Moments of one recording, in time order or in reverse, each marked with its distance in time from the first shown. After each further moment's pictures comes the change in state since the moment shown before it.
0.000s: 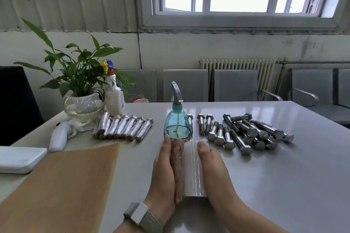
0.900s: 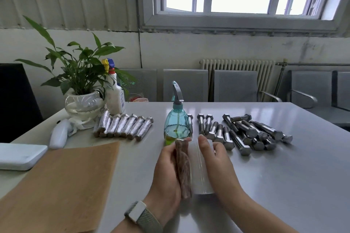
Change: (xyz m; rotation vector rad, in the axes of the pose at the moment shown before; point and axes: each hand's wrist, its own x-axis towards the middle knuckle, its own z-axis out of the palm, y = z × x) left_hand 0.004 -0.003 0.006 -0.118 -0.034 -0.026; right_hand 0.010 -0.007 -0.014 -0.183 0.039 -0.008
